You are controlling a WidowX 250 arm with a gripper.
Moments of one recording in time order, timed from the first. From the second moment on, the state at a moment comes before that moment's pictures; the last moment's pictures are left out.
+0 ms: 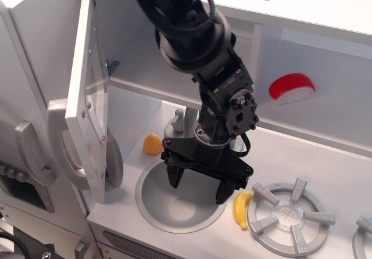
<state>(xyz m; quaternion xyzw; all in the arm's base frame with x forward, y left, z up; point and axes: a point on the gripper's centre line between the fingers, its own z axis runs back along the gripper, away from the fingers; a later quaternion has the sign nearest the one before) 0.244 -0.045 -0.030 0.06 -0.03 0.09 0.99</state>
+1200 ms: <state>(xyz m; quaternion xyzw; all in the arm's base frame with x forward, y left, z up) 0.178 -0.022 0.124 -0.02 -0.03 0.07 1.00</state>
